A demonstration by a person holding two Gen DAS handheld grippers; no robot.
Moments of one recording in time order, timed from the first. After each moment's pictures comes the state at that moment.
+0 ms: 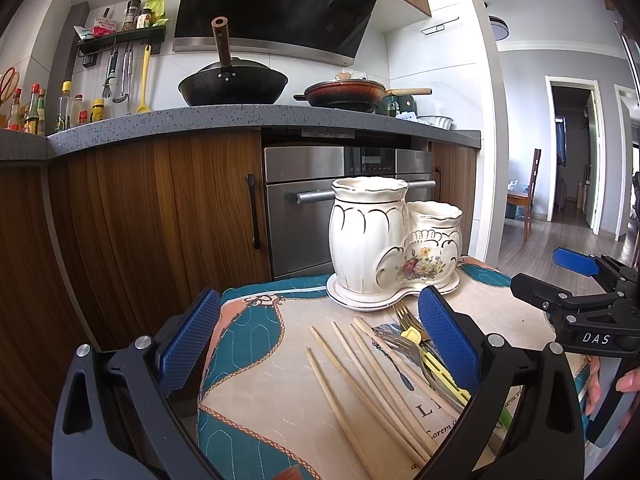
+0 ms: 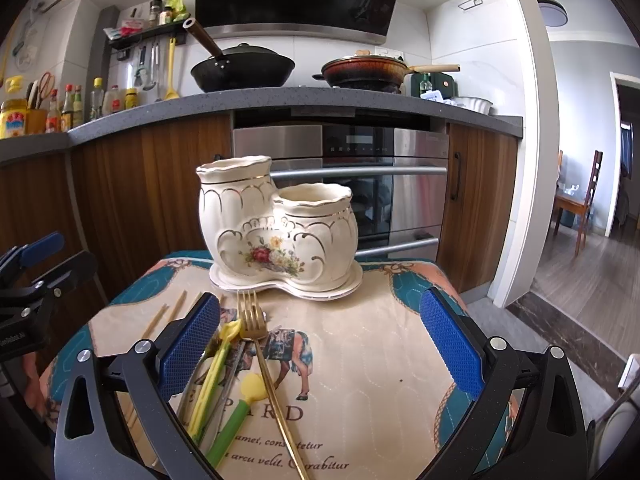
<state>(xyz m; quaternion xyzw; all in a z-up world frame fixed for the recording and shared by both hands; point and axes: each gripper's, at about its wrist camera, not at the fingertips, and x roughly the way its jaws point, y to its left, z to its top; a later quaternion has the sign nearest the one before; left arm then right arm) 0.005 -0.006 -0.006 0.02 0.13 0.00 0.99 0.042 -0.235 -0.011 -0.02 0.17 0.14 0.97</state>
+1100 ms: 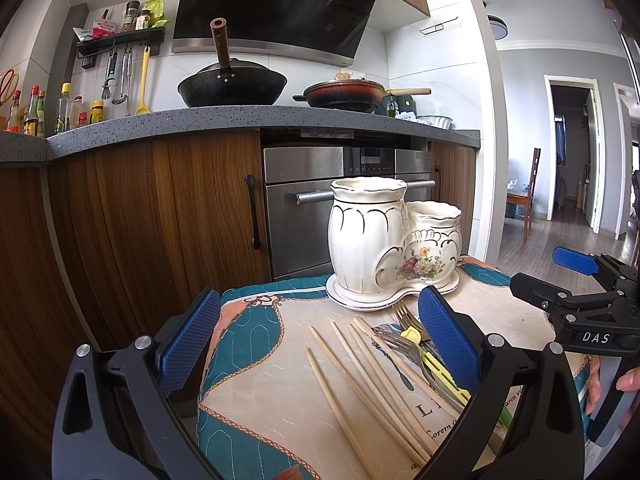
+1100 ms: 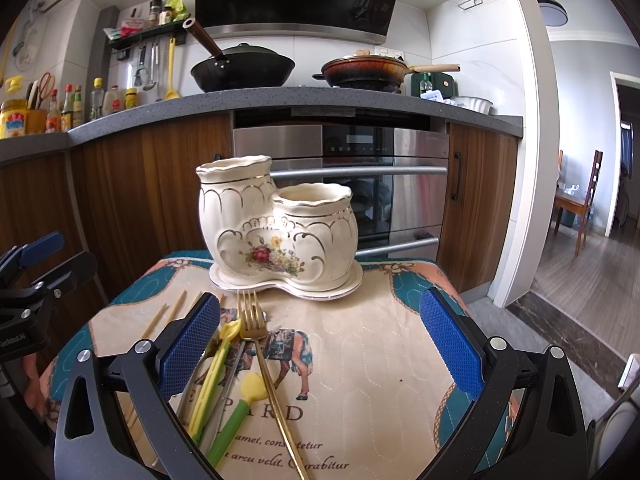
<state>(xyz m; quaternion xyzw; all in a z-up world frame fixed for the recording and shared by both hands) 0.006 -0.006 -0.006 0.02 0.13 0.00 0.99 0.041 -0.237 -0.011 -0.02 0.17 0.14 0.97</state>
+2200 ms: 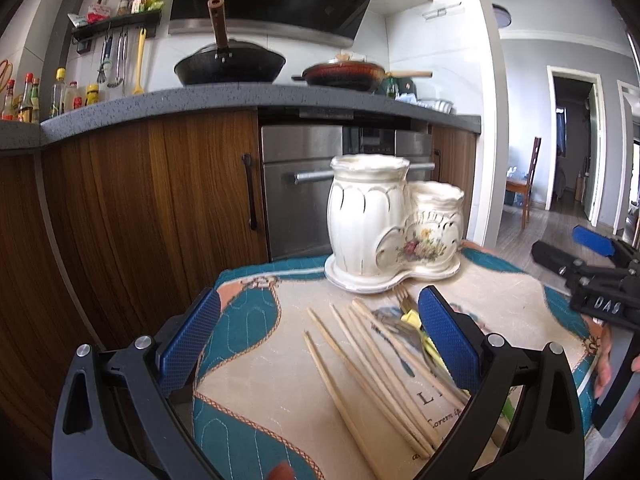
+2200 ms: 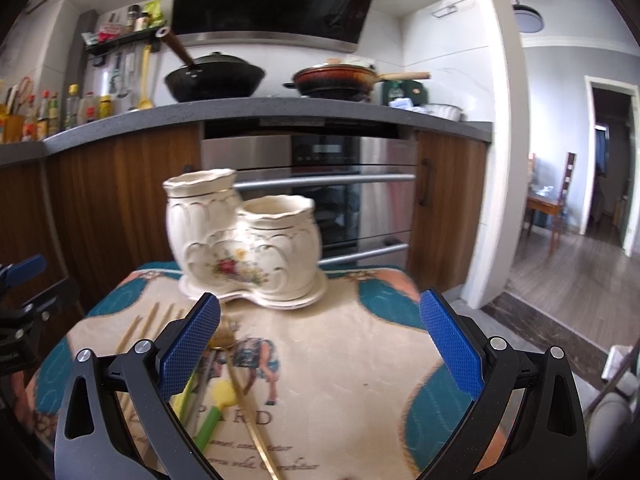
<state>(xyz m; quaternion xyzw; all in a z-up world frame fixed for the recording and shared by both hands) 0.018 -0.003 -0.015 0.02 0.17 -0.01 0.98 0.044 -0.252 -0.005 0.00 0.17 0.09 0.98</state>
